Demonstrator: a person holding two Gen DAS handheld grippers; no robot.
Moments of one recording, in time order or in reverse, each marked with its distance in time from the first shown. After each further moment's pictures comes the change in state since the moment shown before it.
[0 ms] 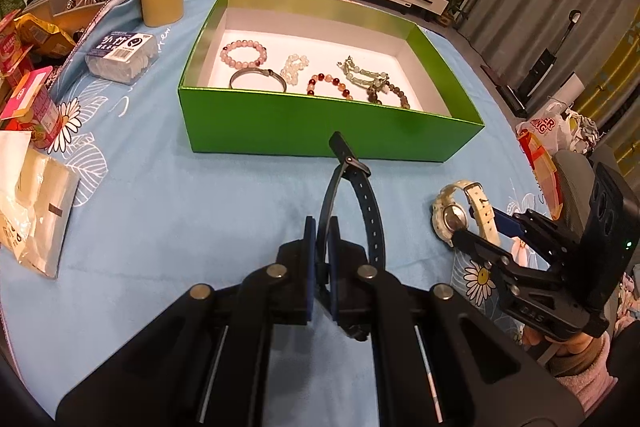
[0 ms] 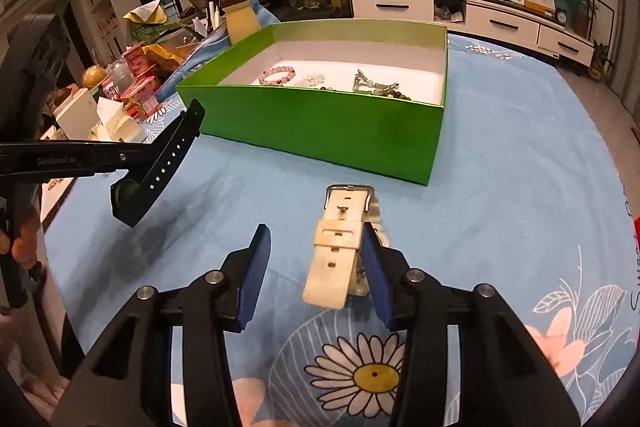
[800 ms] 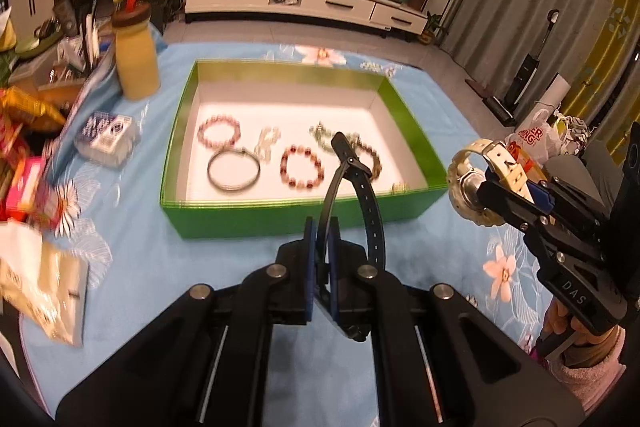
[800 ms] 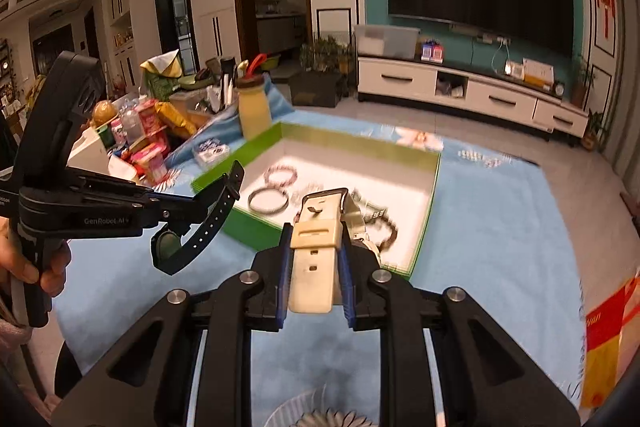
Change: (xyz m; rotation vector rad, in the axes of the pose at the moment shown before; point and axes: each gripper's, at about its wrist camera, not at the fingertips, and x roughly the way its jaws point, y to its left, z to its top) left arm -0.024 -0.030 0.057 0.095 -0.116 -0.014; right arm -0.050 0.011 0.072 -0.107 -0.229 -0.033
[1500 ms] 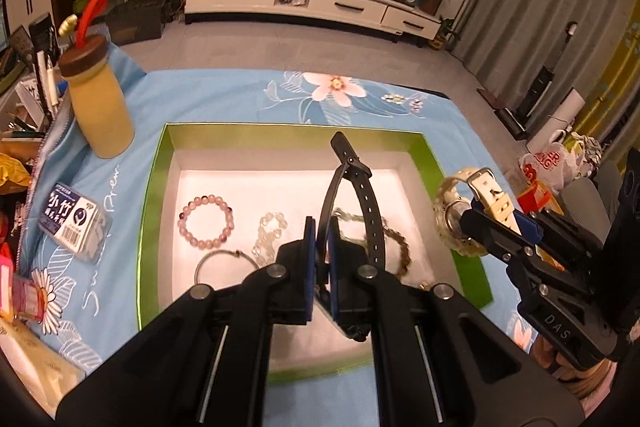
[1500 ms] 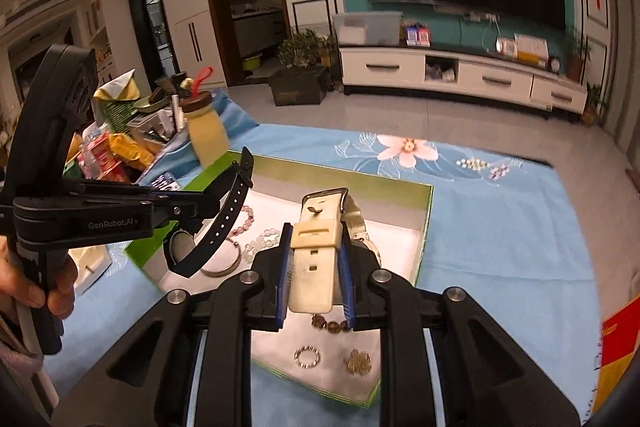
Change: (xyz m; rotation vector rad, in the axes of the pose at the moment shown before) left arm 0.091 0.022 0.100 -0.040 0.033 0.015; right arm 0.095 -0.061 0.049 0.120 0.049 -0.005
